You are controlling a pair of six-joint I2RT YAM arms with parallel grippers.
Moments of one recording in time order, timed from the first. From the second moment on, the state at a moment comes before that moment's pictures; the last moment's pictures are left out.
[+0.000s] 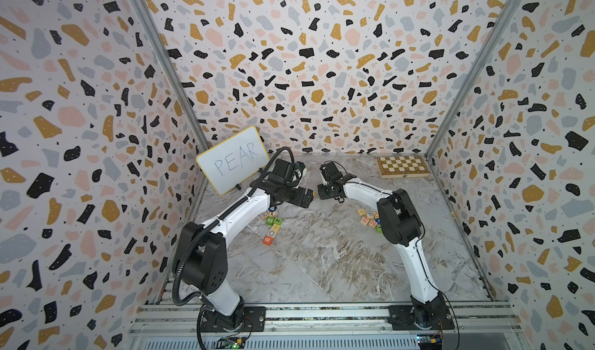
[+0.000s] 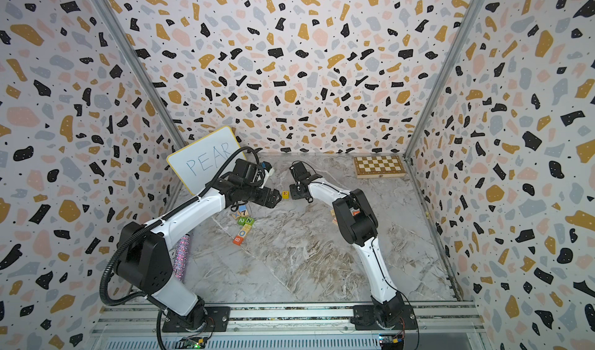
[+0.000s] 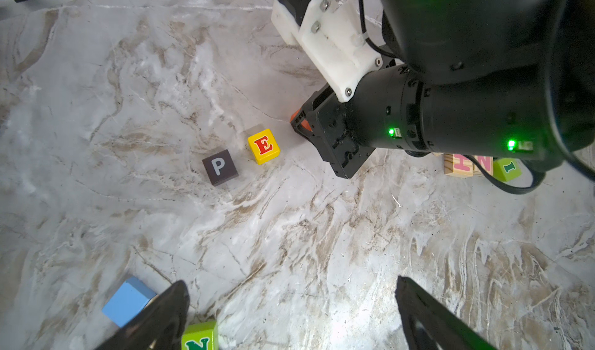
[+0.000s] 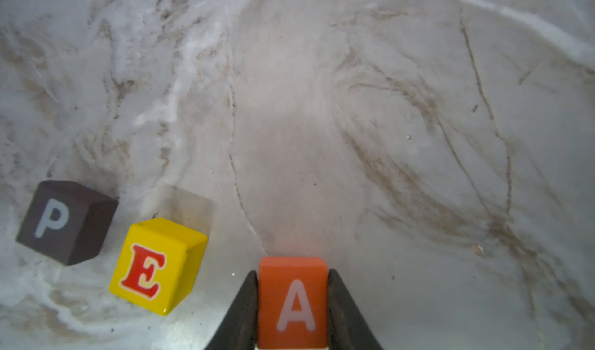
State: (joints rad) left arm -0.46 1.63 1.30 -0.55 0.17 -0.04; right arm 0.60 2.33 1.84 -0.48 0.07 0.26
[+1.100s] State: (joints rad) left arm -0.46 1.61 1.26 -0.53 0.16 -0.04; right arm 0.61 2.31 1.80 -0.51 0.12 0.31
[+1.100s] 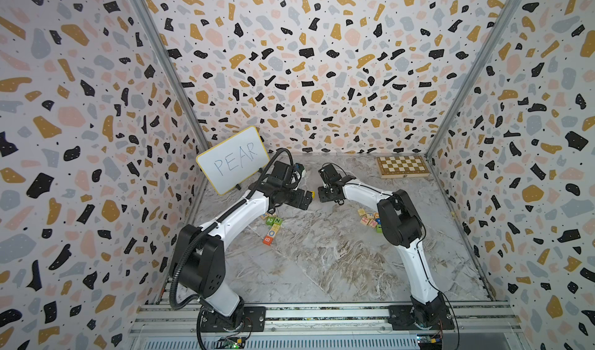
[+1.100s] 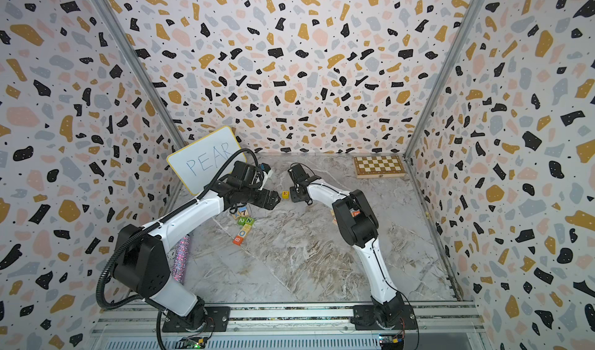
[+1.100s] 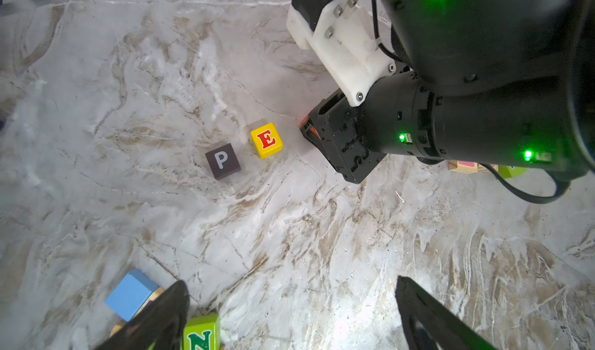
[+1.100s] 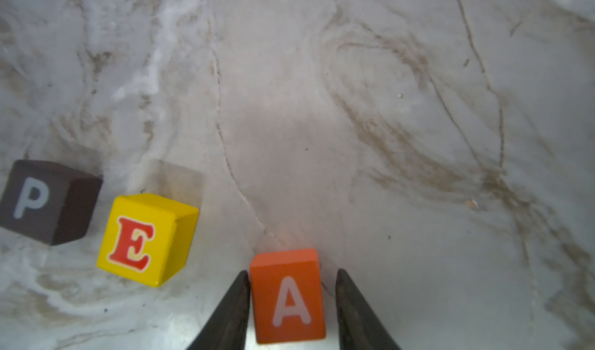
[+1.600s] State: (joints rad) left arm -0.46 1.56 1.27 -0.54 0.15 -0.04; right arm 0.60 2.05 1.69 -0.49 0.08 0.30
